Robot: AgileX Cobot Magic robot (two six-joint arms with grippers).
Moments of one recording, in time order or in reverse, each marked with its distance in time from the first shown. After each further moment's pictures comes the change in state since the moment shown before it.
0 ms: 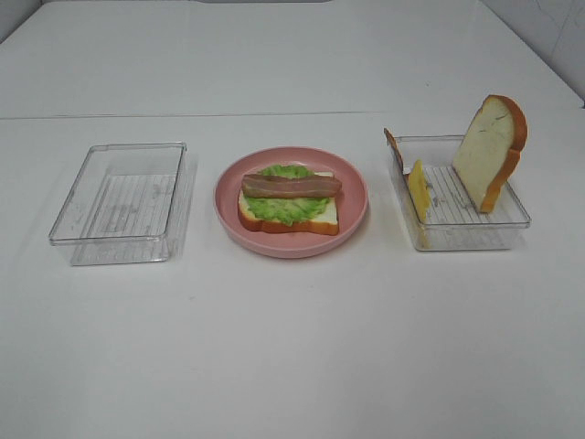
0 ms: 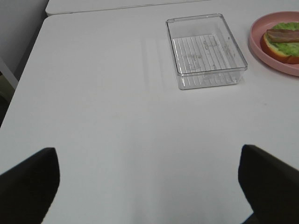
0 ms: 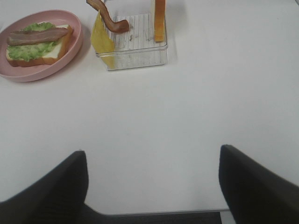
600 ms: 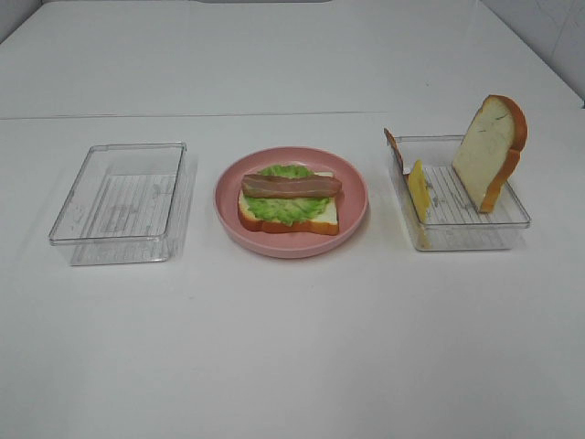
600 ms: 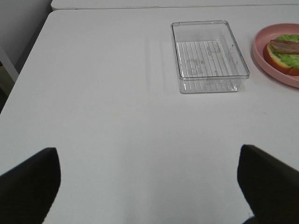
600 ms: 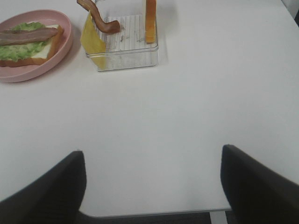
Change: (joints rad) left arm -0.005 0.001 0.003 0.013 -0.008 -0.073; right arm 0.000 0.000 0.000 -0.041 0.000 0.000
